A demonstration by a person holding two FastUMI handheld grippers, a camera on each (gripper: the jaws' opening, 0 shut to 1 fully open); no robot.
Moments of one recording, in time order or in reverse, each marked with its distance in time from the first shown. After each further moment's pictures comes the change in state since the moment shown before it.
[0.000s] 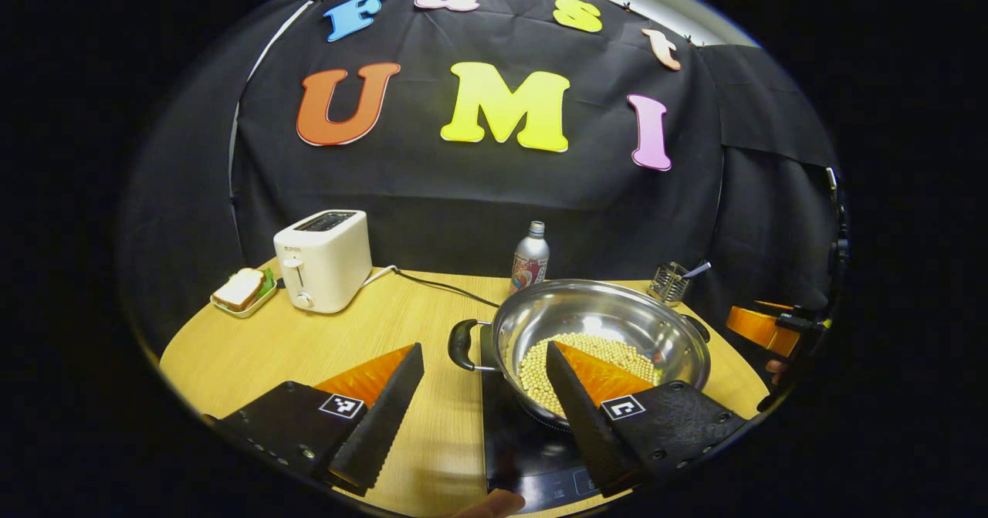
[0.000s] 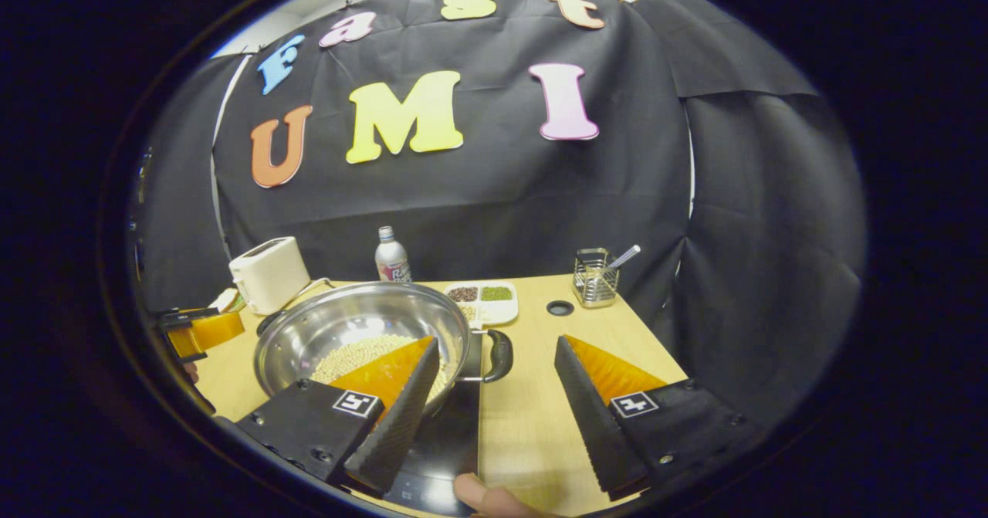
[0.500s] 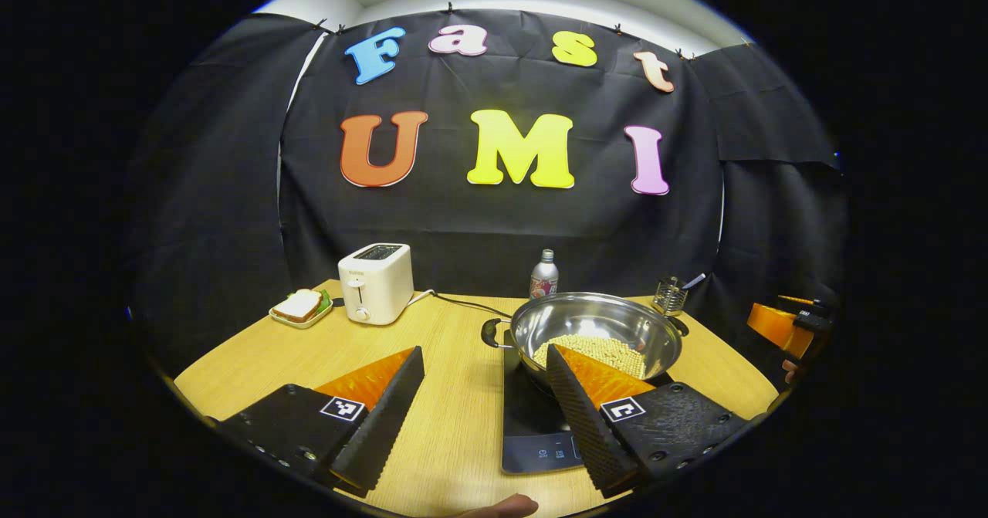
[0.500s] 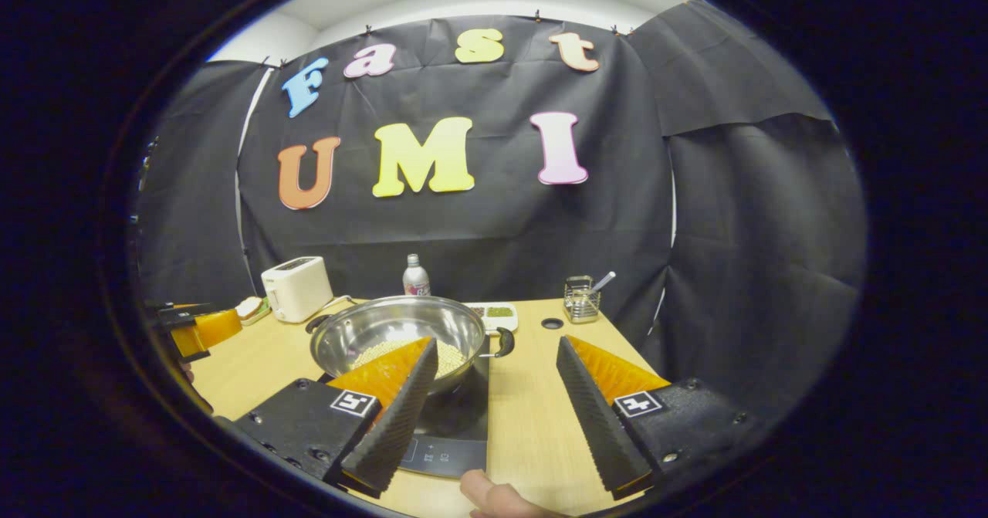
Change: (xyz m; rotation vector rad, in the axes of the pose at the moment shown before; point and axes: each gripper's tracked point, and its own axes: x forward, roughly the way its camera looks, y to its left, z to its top) left arm -0.102 0.003 0.022 0.035 -0.141 0.091; right arm -0.115 0.003 0.010 -0.021 -0.149 -0.024
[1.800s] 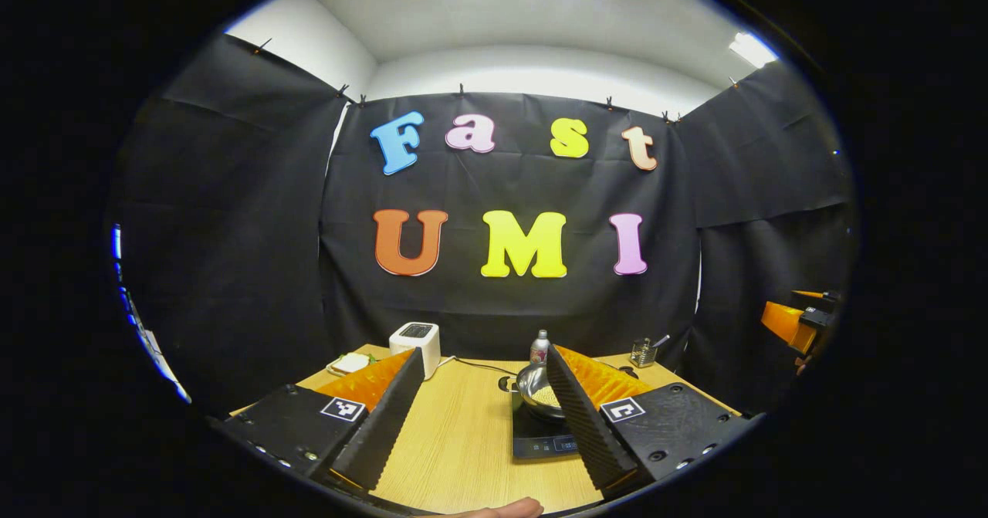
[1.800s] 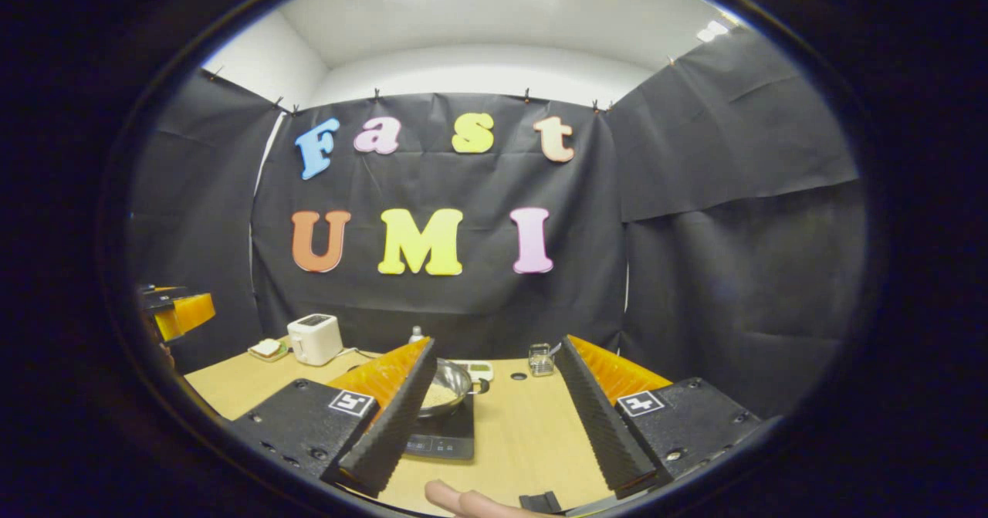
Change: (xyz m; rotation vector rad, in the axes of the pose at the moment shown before) left arm -0.187 0.024 0.126 -0.005 -0.264 0.037; right arm -0.212 -0.011 0.118 -0.045 -0.261 -0.076
